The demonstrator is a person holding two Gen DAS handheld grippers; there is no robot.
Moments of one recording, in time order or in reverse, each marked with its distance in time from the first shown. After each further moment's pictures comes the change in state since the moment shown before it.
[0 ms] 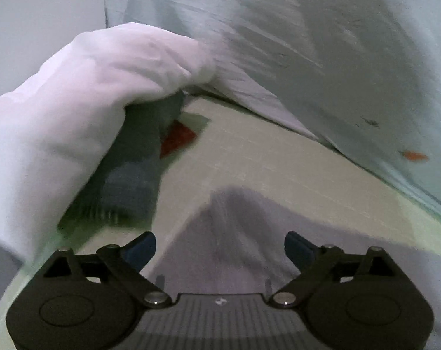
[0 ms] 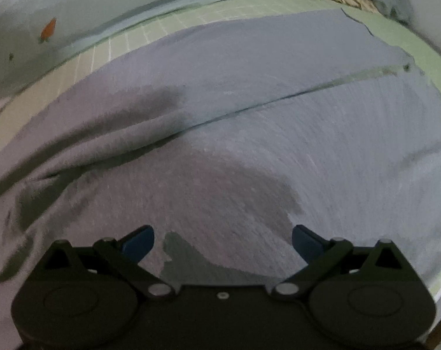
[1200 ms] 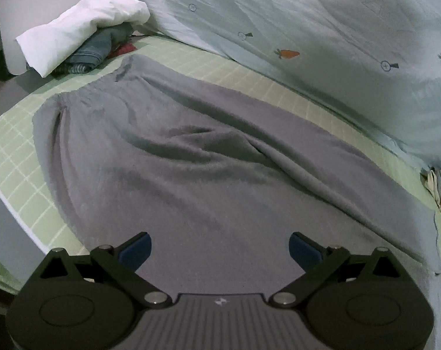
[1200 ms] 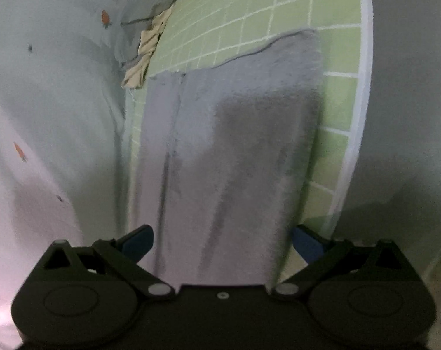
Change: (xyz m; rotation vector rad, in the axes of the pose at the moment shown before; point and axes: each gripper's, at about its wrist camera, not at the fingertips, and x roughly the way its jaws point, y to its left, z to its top) left arm -0.194 -0.210 -0.240 -0.074 0.092 -0.015; right arm -0.009 -0.409 0.007 0.887 -0.011 0.629
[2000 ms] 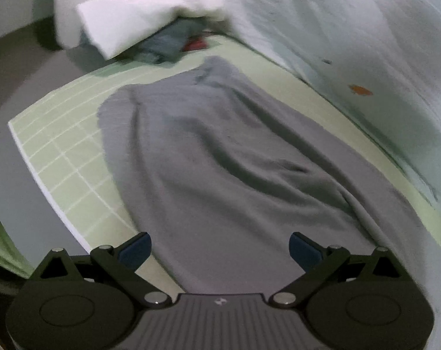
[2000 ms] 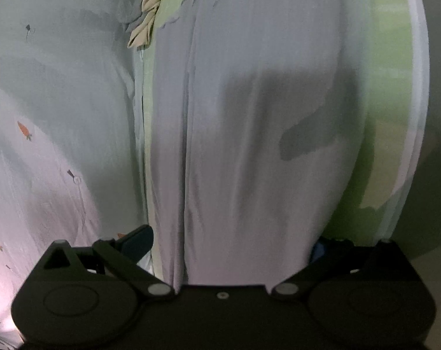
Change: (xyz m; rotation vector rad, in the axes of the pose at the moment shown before) left arm 0.016 0.133 0.052 -0.207 0.019 0.067; right arm 0.029 0.037 -0.056 0.062 0.102 0.054
